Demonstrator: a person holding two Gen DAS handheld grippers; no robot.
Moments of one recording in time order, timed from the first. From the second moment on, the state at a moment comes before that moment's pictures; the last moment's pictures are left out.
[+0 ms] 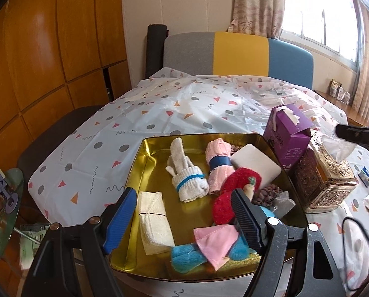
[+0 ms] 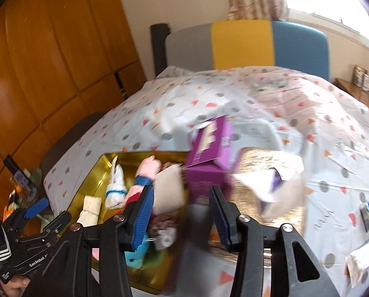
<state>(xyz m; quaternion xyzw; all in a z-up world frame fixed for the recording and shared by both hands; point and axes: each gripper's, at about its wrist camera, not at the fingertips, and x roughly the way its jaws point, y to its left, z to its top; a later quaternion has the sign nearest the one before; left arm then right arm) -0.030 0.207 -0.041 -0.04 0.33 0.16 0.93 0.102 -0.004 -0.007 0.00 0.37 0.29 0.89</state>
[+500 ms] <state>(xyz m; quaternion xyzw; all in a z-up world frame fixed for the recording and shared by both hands) -0.007 0.147 -0.022 0.01 0.32 0.09 0.94 0.111 -0.208 -0.009 0.08 0.37 0.08 0.92</state>
